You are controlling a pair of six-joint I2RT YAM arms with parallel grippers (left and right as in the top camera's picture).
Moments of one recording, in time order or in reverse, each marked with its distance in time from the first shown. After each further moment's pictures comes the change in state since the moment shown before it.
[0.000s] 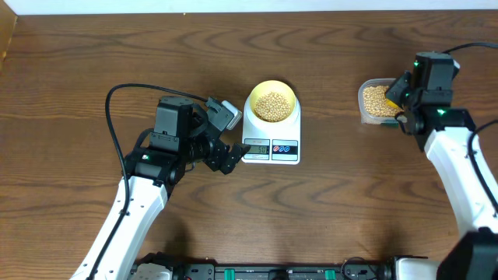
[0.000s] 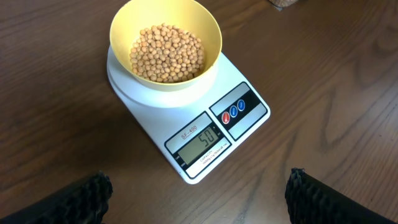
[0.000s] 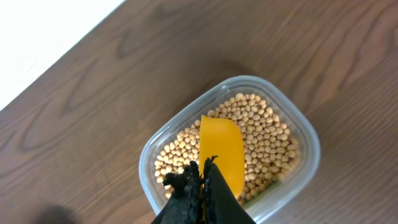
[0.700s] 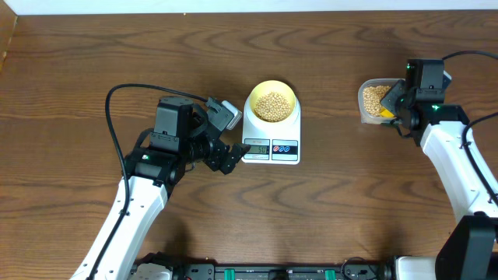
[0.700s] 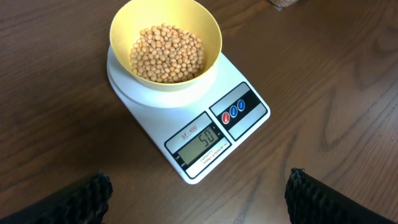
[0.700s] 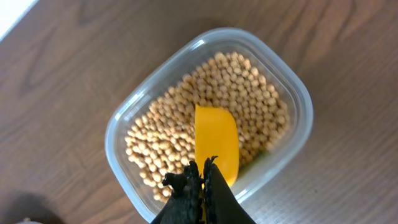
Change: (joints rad) left arm 0.000 0.000 0.000 0.000 0.000 0.000; right arm 0.000 0.043 0.000 -0.101 -0.015 0.044
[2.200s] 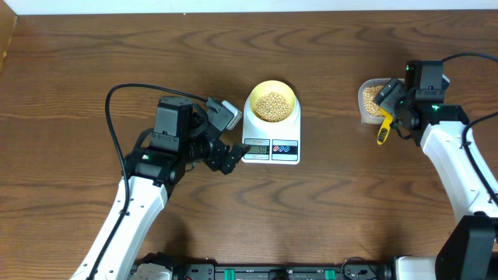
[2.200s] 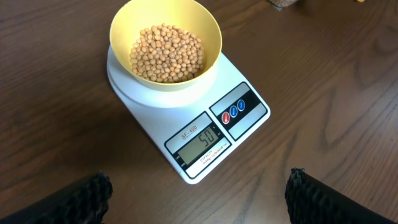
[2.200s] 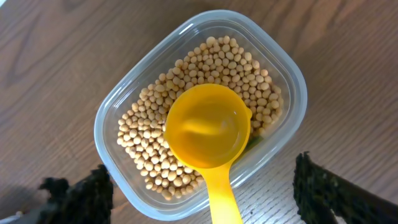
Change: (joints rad) left arm 0.000 0.000 0.000 0.000 0.000 0.000; right arm 0.000 0.000 0.000 -0.034 -0.011 0.015
